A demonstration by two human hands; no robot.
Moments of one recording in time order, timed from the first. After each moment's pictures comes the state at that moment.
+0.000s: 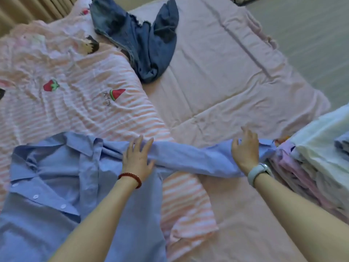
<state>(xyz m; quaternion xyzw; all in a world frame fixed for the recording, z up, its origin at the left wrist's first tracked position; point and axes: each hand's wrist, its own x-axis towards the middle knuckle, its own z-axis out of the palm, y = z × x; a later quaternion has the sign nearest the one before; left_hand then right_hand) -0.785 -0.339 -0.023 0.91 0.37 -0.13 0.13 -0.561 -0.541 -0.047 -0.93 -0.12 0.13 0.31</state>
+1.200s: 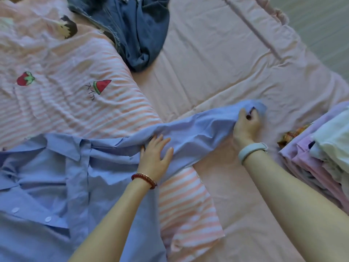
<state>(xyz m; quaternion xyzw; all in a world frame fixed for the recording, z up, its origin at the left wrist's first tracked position) -0.739 -0.363 -0.049 0.86 0.36 -0.03 0.37 -0.531 -0.478 -0.062 -0.75 0.15 0.08 0.64</state>
